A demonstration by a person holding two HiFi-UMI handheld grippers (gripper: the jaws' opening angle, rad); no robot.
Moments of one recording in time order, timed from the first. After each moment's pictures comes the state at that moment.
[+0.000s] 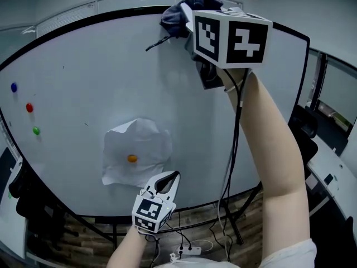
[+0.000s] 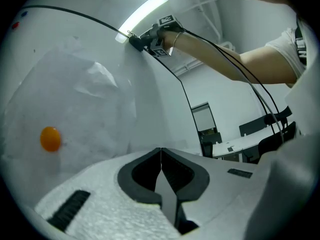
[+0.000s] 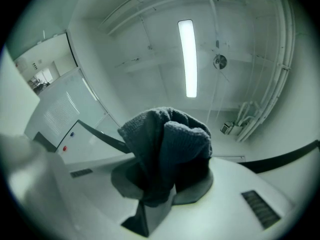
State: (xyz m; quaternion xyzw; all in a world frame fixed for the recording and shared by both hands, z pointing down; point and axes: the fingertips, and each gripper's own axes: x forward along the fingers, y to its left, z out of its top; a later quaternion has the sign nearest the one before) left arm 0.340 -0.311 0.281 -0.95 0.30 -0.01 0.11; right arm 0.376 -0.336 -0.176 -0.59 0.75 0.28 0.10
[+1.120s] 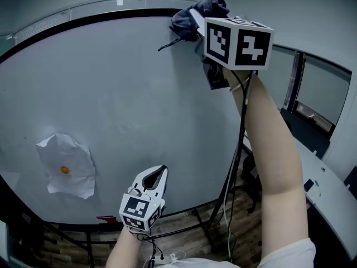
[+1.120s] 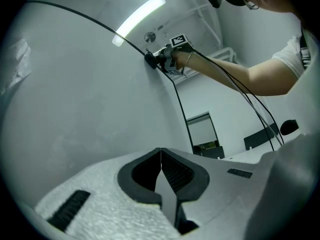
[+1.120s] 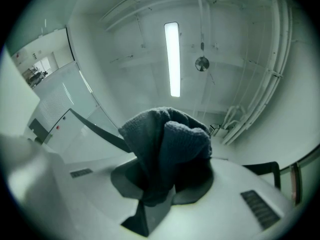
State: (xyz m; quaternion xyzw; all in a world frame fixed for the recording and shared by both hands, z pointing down) left arm 0.558 -0.296 0.240 -0.95 0.30 0.06 0.11; right arm 0.644 -0.305 -0.186 -0.62 0.72 0.30 0.09
